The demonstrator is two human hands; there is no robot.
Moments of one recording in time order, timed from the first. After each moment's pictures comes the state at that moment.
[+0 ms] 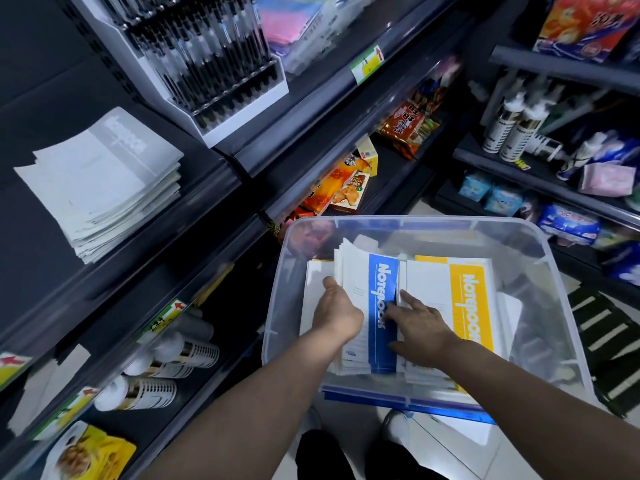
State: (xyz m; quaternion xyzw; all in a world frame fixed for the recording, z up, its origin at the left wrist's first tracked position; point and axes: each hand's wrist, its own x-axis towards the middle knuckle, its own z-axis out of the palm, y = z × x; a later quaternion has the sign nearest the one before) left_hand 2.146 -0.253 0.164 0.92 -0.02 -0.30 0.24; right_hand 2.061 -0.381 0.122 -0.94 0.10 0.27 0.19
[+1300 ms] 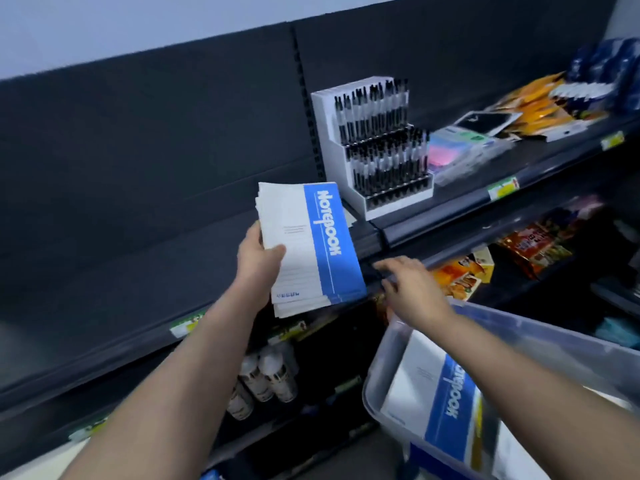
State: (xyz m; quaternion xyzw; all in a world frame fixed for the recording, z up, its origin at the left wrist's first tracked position) left_hand 2.213 -0.026 0.357 0.79 0.09 0.11 0.60; right_hand 2.188 -0.256 0.283 -0.95 -0.06 -0.13 0.27
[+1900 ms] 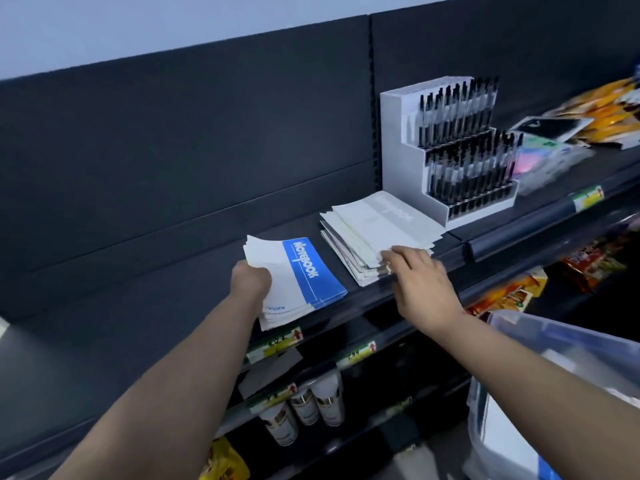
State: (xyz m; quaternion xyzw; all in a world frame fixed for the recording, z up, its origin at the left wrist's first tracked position) left_hand 2.292 0.152 0.325 0.78 0.28 0.05 0.56; right_hand 2.245 -0.116 0.289 -0.97 -0.10 -0.19 0.11
